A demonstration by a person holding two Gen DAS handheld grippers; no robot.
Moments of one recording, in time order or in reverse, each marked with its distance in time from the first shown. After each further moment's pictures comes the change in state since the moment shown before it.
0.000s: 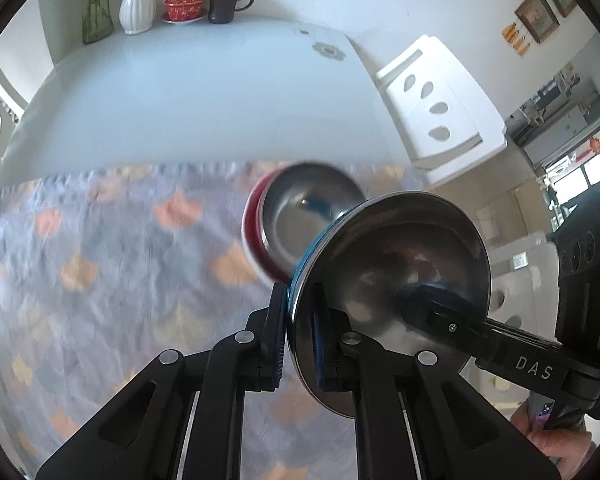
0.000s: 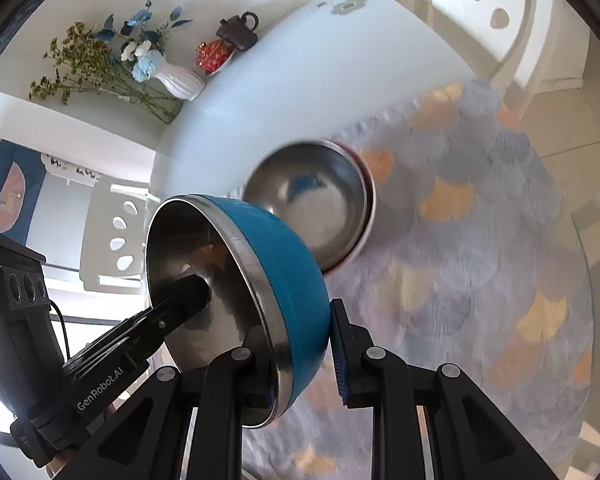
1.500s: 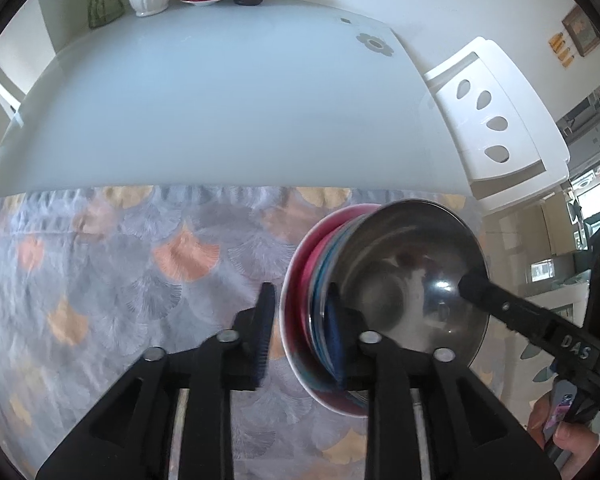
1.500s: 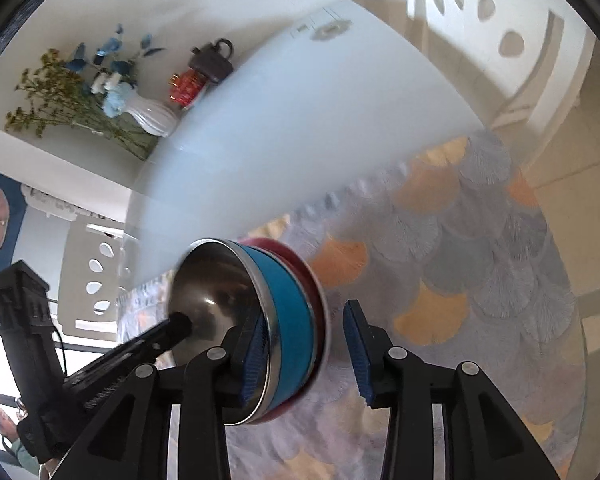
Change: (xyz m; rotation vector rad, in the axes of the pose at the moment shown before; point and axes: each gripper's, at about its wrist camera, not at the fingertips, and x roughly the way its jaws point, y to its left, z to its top) left arm 0.073 0.029 0.047 -0.059 0.038 0.085; right arm 0.039 -0.032 0.068 0.035 -0.047 -0.045
